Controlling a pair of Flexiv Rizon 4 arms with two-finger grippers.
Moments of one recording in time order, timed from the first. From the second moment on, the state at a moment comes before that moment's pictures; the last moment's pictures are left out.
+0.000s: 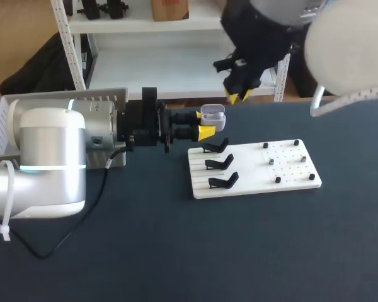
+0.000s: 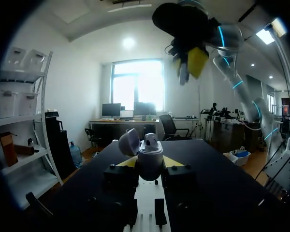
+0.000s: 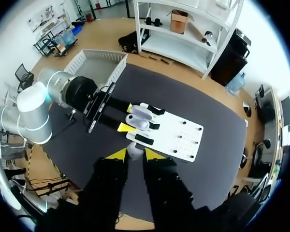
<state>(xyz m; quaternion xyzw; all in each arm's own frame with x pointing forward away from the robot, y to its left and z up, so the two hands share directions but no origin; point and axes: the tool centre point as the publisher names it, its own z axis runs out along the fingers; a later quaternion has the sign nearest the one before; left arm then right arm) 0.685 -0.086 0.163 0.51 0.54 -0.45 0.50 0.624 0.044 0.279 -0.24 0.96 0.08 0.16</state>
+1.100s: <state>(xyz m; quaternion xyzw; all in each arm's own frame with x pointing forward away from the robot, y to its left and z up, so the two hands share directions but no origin) 0.685 -0.086 0.163 0.51 0.54 -0.45 0.50 0.661 0.082 0.223 -0.26 0.96 0.04 0.13</state>
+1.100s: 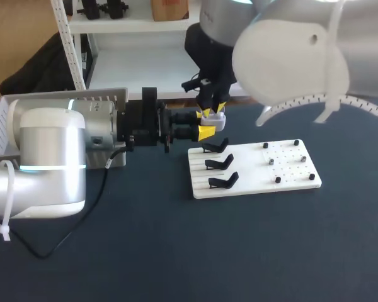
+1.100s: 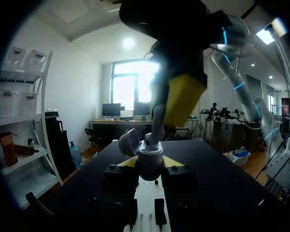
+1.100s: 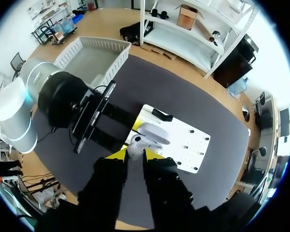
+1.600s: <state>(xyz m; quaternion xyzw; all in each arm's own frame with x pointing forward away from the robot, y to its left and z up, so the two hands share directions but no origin) 0.685 -0.086 0.163 0.51 0.54 -0.45 0.50 0.663 0.078 0.215 -0.26 0.96 0.04 0.12</state>
